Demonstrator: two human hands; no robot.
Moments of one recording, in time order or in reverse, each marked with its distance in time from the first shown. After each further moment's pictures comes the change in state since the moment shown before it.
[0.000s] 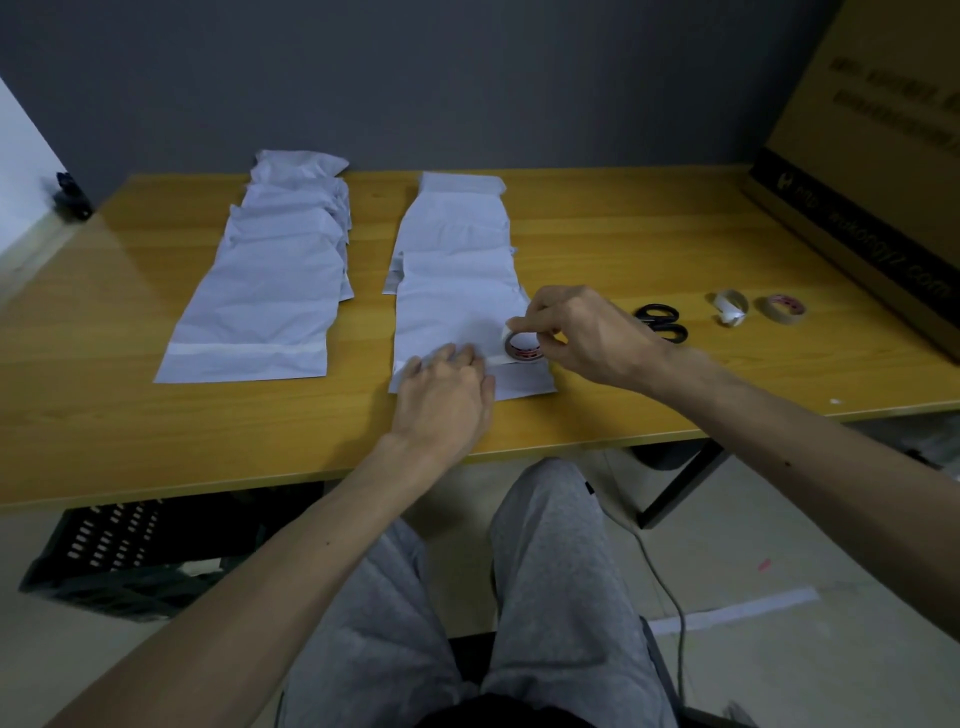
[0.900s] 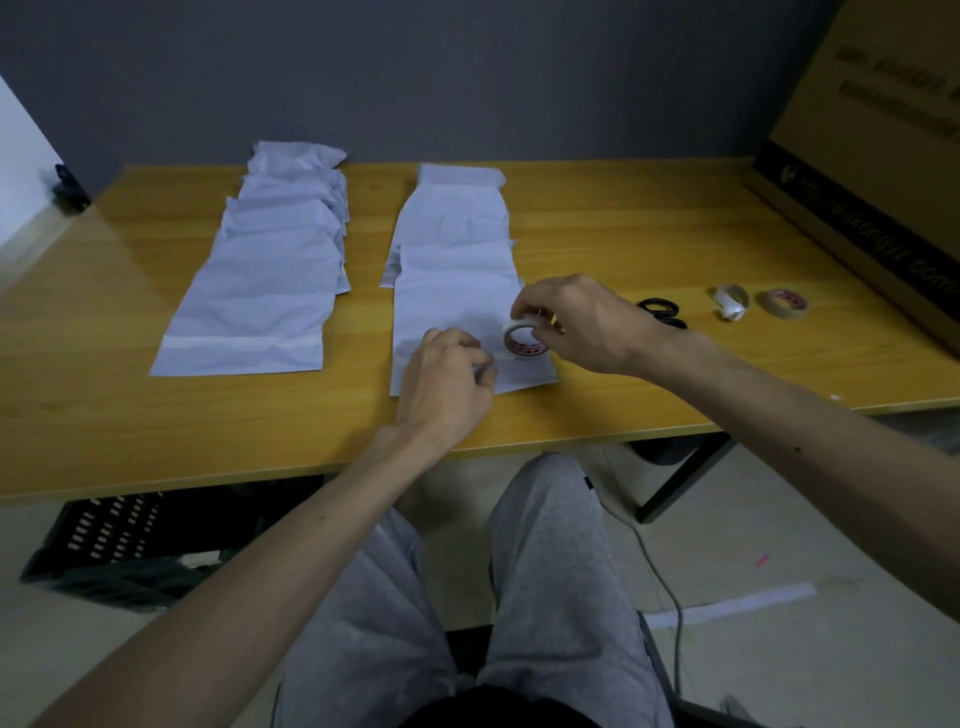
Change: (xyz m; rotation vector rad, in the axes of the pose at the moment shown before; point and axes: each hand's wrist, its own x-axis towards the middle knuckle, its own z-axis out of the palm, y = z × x) left_hand 0.004 0.004 -0.006 -0.442 0.171 -0.059; right_hand 0.006 0.004 -0.005 -0.017 -0.076 0.058
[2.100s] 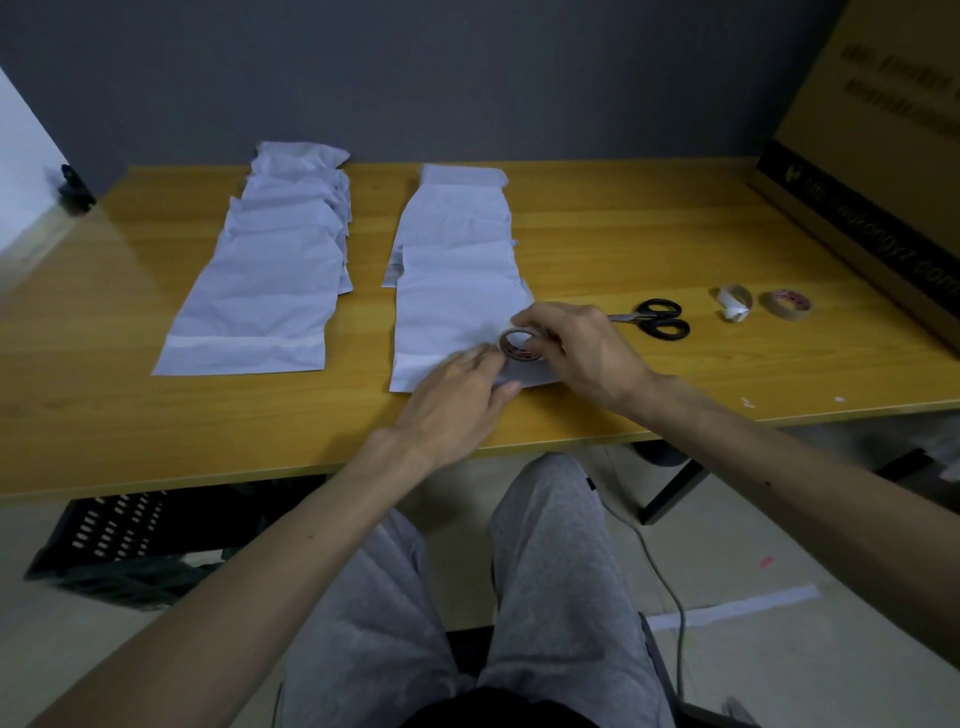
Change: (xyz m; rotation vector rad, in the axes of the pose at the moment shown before) left_hand -0.008 0.000 -0.003 0.042 -0.270 0.193; right_hand -0.015 -0.003 0.033 0.176 0.251 0.044
